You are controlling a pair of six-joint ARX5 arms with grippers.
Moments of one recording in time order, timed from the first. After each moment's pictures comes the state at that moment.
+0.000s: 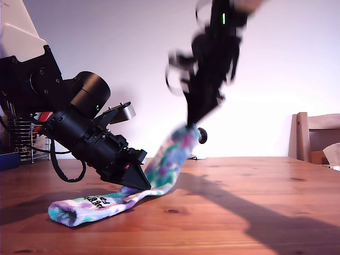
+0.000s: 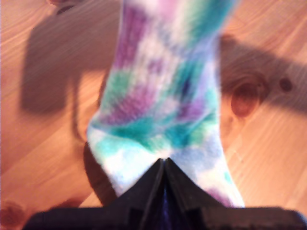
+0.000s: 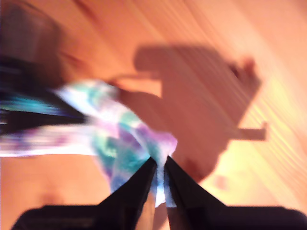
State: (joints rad) left arm -0.46 1.98 0.98 0.26 0.37 0.16; right arm 0.43 2.29 2.33 -1.24 -0.31 -0.50
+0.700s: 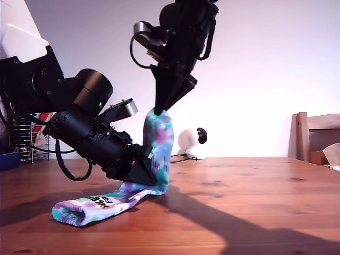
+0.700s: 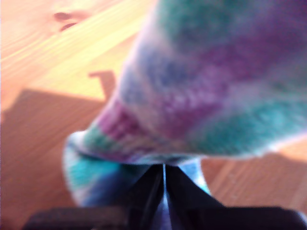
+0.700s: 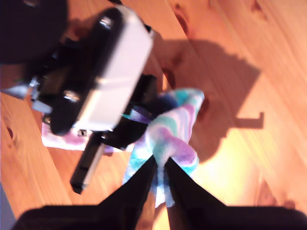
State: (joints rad) left arm -0.48 1.99 0.98 0.31 0.37 0.11; right arm 0.56 2.28 2.34 -1.32 -0.30 -0.49
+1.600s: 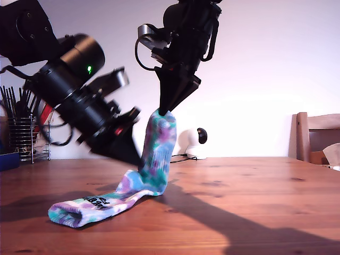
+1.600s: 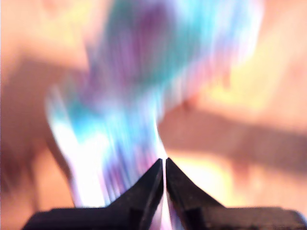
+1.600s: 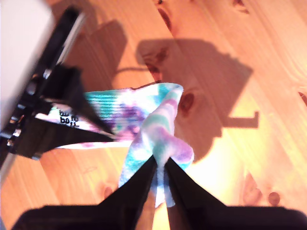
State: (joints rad) left arm -0.48 1.77 0.98 -0.16 0.38 0.11; right arm 0.54 2.28 2.34 -1.29 -0.28 -0.49
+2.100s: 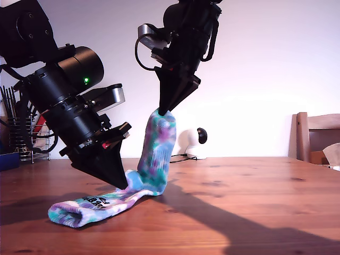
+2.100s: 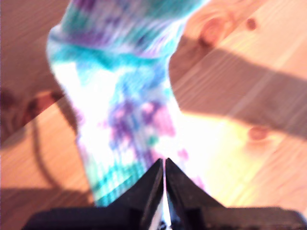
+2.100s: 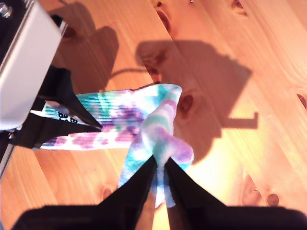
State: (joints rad) left arm -0.48 1.77 0.98 -0.24 0.29 0.11; right arm 0.54 2.28 2.34 -1.29 -0.28 -0.49
